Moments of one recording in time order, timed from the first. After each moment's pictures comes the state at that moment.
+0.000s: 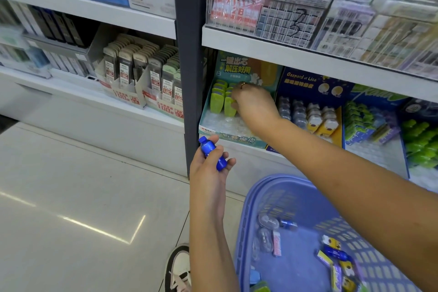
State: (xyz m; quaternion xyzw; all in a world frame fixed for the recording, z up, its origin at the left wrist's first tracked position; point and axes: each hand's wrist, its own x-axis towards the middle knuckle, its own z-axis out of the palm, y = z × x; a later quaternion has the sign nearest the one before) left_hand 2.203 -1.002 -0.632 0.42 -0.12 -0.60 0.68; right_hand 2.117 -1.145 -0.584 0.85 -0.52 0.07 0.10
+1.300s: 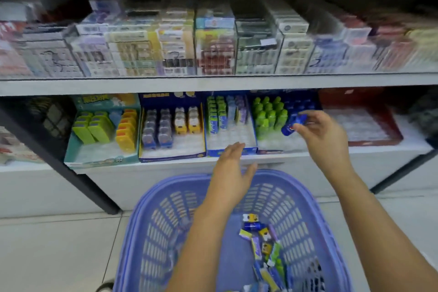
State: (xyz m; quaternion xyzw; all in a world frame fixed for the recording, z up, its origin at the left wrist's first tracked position) left_hand 1.954 -0.990 -0.625 0.47 -0.77 -0.34 0.26; right_hand 1.752 -0.972 -0.576 0.48 -0.71 0.50 -0.13
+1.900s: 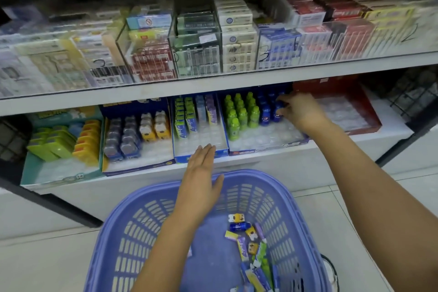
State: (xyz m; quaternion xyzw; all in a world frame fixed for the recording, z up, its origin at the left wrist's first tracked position) left_hand 1.944 -0.998 -0.647 0.48 -0.83 -0.21 0.20; right_hand 1.656 -1.043 -0.584 0.61 -0.78 0.15 -0.05
